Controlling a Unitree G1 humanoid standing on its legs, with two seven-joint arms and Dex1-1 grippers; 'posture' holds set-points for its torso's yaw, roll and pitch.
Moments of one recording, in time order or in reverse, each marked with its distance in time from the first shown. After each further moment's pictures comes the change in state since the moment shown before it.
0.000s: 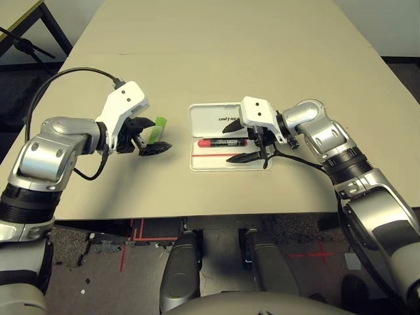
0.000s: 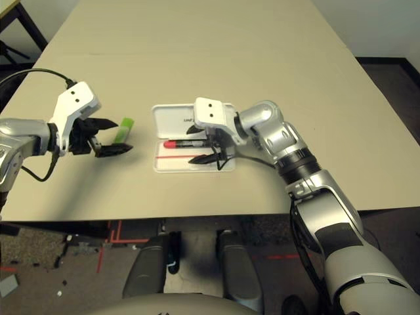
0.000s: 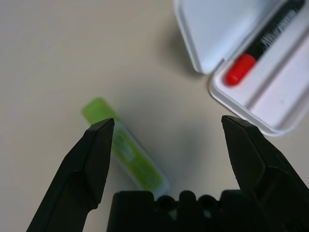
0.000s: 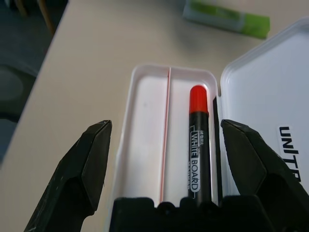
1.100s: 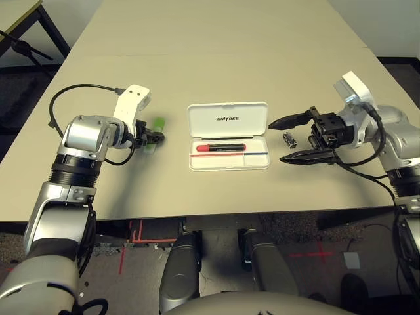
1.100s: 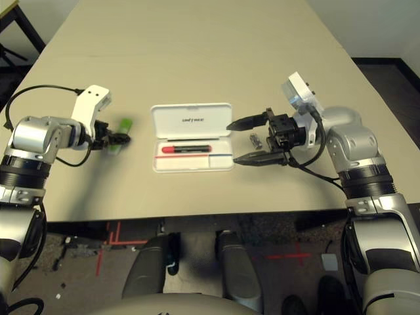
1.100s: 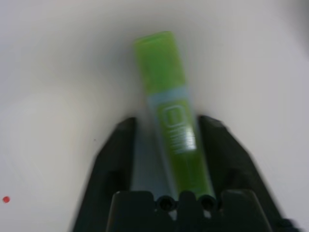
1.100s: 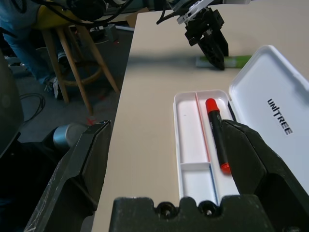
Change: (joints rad) left arm -0.140 -0.178 -0.087 0.346 0.094 0.204 0.286; right arm 0.230 -0.300 -0.236 -0.149 0.460 0.114 0.205
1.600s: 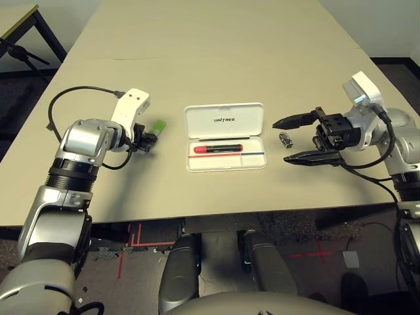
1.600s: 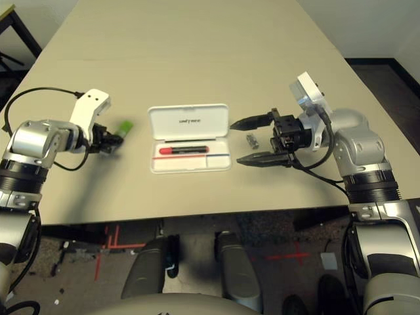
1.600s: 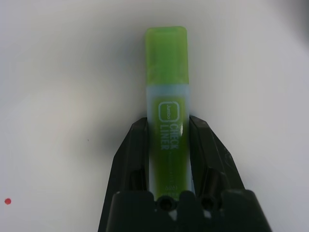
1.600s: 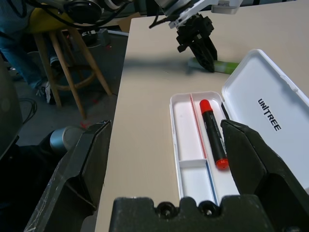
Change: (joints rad) left arm 0.049 0.068 -0.049 -0.097 0.009 -0.002 -0.075; right arm -0.002 0.002 -0.035 0.007 0.000 0.008 0.003
